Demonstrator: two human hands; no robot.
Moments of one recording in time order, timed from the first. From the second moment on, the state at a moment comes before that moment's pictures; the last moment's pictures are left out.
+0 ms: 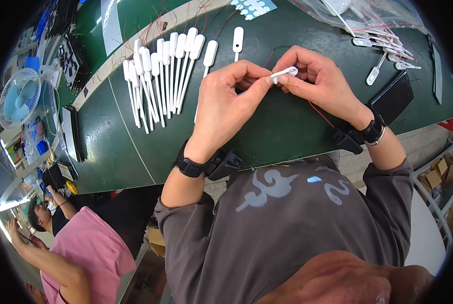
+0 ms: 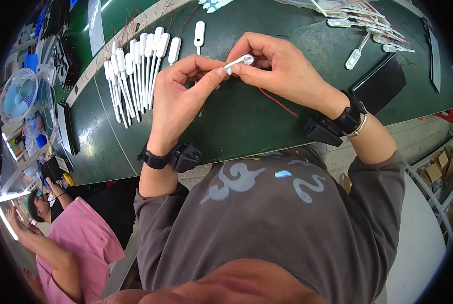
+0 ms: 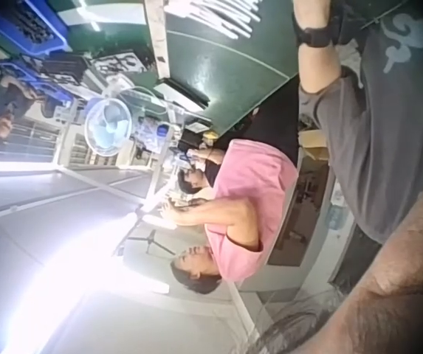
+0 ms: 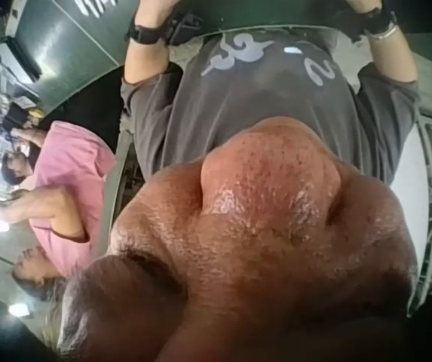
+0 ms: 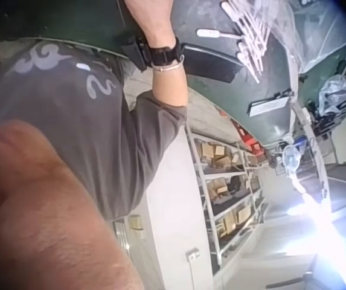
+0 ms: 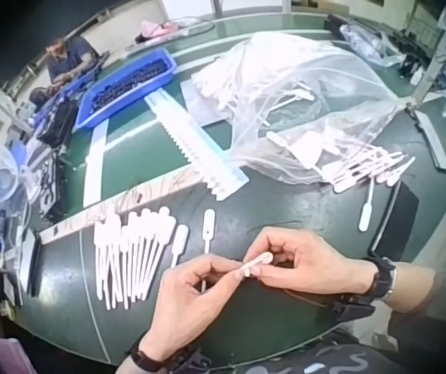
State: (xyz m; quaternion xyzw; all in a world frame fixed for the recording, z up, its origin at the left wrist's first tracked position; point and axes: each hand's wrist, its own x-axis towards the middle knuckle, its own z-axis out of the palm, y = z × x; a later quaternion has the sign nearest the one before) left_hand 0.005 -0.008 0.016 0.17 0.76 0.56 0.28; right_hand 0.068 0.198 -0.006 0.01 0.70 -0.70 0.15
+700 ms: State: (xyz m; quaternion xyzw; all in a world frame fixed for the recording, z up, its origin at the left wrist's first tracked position) left_hand 0.007 -0.005 0.016 0.17 0.76 0.56 0.29; right_hand 0.068 0.199 -0.010 0.01 0.65 -0.74 0.16
